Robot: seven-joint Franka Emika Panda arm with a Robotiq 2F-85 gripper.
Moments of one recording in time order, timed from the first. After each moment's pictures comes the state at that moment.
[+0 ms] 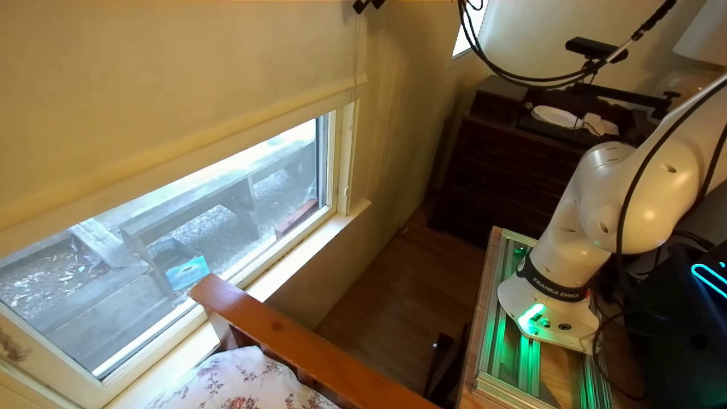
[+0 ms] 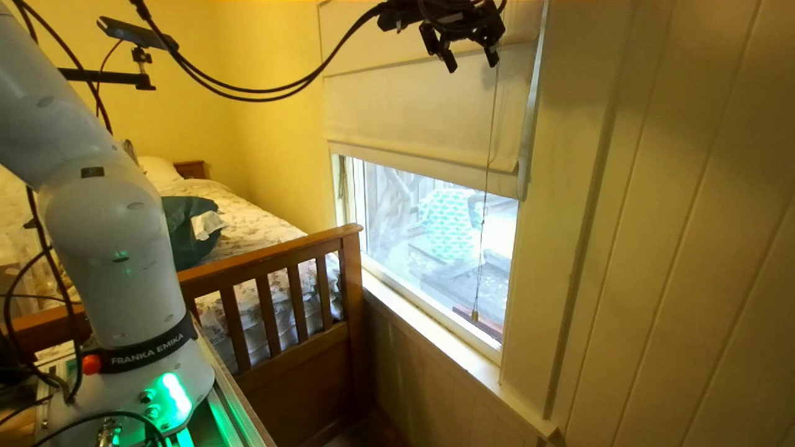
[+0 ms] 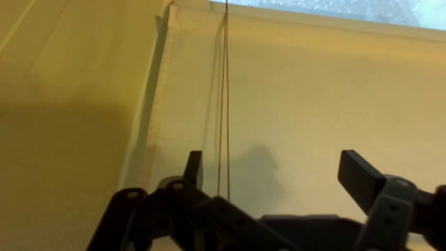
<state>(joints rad) -0.04 -0.38 -0.26 -2.14 0.06 2.47 -0.32</state>
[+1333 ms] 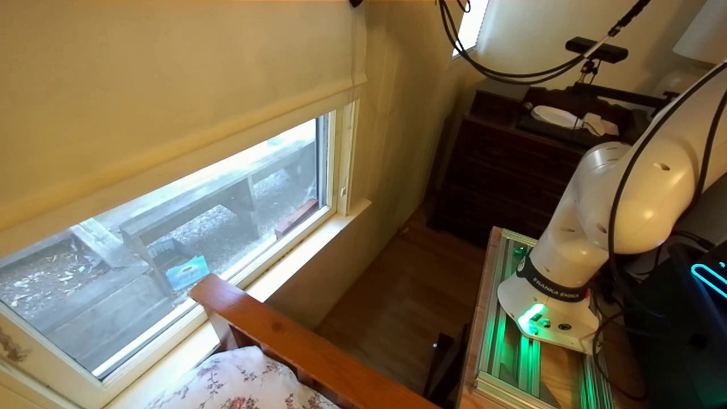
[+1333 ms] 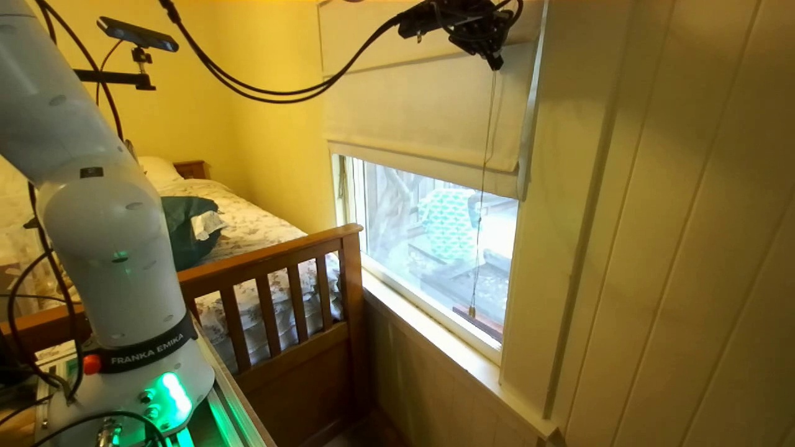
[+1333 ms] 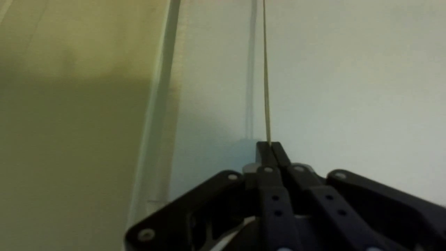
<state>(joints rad) -0.04 -0.30 -0.27 -2.10 0.08 2.62 -0.29</state>
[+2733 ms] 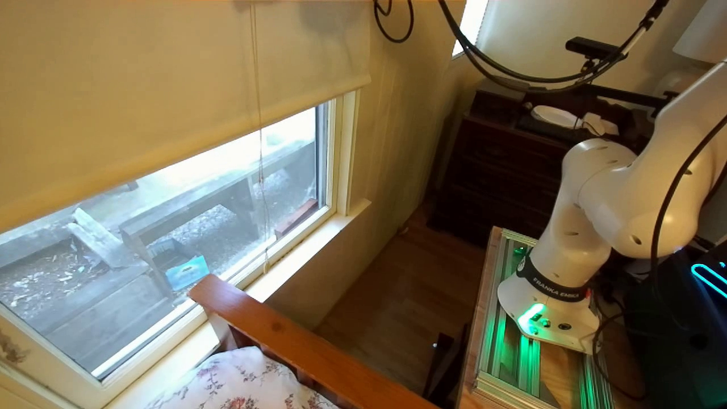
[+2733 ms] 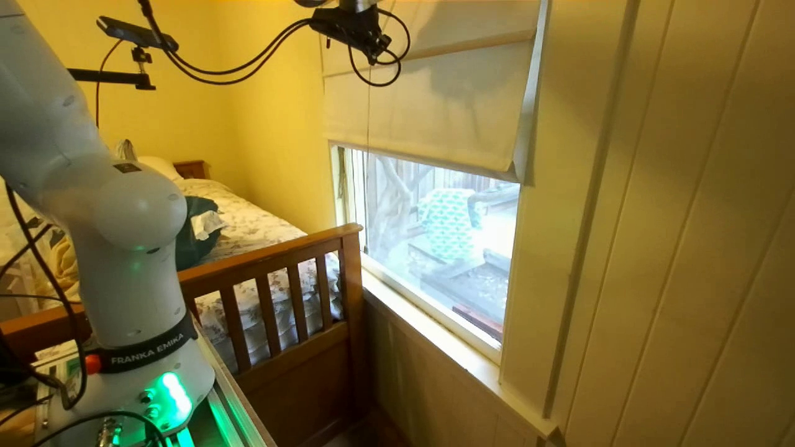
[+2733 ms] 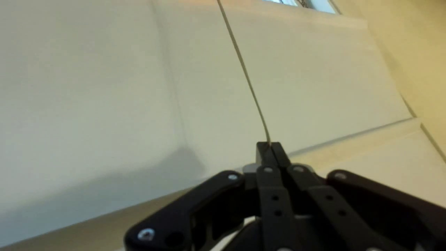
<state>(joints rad) 0.28 -0.35 -0.10 -2.10 0.62 2.53 -0.39</state>
